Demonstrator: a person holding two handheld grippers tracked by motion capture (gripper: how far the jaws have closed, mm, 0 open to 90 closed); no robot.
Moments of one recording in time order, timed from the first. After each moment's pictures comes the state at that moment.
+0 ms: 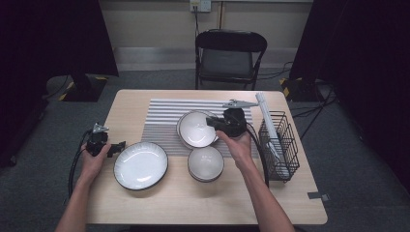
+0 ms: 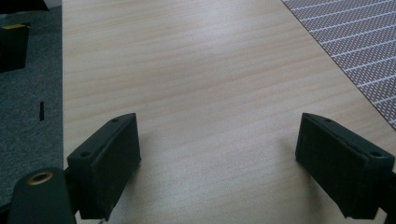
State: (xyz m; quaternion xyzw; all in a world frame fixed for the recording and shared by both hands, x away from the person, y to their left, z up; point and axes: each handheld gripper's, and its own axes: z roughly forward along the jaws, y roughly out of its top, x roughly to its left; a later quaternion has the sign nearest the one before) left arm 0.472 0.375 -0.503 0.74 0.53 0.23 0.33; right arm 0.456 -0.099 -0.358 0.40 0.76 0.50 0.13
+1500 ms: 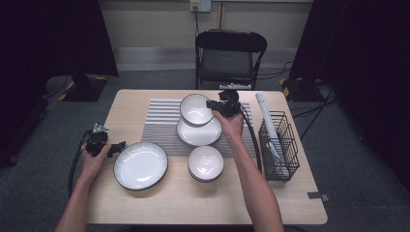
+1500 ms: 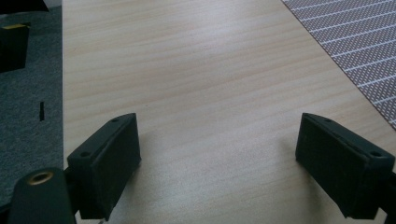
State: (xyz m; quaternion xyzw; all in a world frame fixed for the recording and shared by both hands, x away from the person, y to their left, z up) left arm 0.472 0.375 -0.503 0.74 0.53 0.23 0.33; right arm 0.531 -0.089 -0.366 0.46 0.73 0.49 0.15
